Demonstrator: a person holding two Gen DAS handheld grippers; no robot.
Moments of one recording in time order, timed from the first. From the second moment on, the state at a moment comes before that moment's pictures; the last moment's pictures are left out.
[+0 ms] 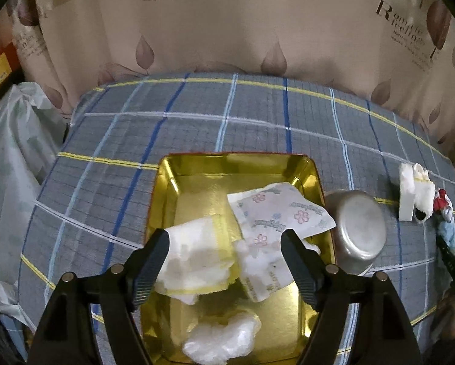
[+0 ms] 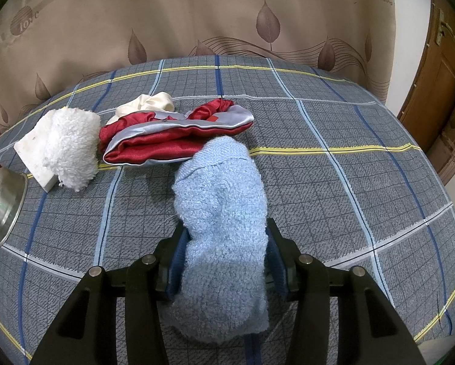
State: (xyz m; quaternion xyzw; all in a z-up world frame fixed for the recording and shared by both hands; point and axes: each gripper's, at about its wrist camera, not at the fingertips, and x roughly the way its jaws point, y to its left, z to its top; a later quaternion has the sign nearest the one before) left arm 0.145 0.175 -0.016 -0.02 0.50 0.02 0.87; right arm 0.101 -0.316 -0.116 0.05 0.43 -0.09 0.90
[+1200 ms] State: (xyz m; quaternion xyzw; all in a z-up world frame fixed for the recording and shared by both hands) left arm 0.066 0.225 -0.033 -0.08 0.49 0.09 0.87; right arm 0.064 -0.273 -0.092 0.08 0.44 -0.01 0.89
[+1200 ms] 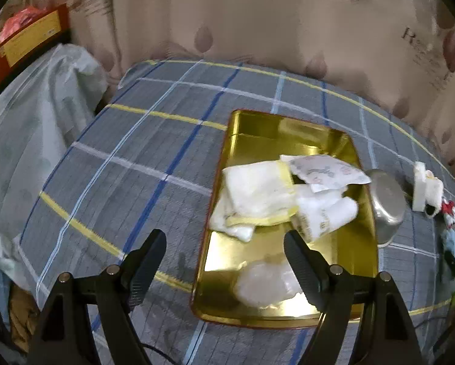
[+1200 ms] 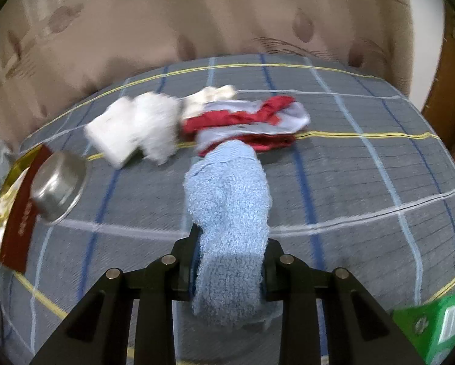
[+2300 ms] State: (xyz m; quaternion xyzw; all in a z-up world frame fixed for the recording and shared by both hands) left arm 0.033 0.276 -0.030 -0.12 0.46 0.17 0.86; right arm 0.074 0.027 -0.030 -0.07 0.40 0.28 0.87
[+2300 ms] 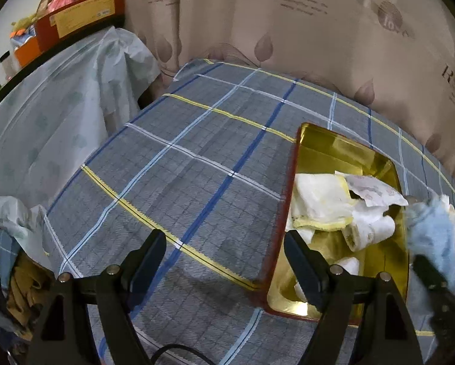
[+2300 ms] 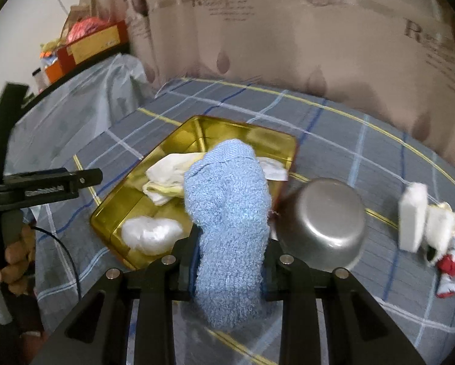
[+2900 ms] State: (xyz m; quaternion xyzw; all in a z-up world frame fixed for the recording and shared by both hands) left arm 0.037 0.270 -0.039 -0.12 0.47 0.17 0.86; right arm 0.096 0.074 -0.061 -0.08 0.42 0.30 0.85
